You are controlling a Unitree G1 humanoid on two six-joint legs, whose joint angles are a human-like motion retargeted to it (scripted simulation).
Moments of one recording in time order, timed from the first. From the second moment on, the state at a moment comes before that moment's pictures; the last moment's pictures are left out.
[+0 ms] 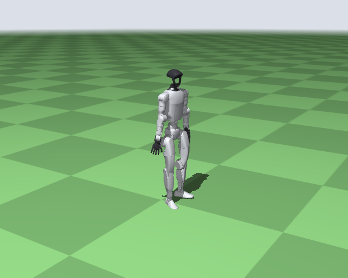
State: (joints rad) left arm 0.00 0.13 -0.13 1.57 0.81 0.00 0.19; right arm -0.02 -0.14 0.02 1.64 -0.66 0.04 -0.08; waist -0.11 -0.04 -0.05; left_leg -0.11 0.02 0.28 0.05 -0.04 0.02; right_leg -0.10 -0.10 -0.46 0.03 -0.04 -0.04
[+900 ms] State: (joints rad) left arm -0.06 0.15 -0.17 1.58 0.82 -0.01 0.30; right arm -0.14 -0.14 0.01 1.59 -0.61 0.03 -0.06; waist -0.12 -0.03 0.04; left_leg -0.17 0.02 0.27 0.08 -0.06 0.04; right_leg -0.19 -0.10 -0.40 0.04 -0.01 -0.05
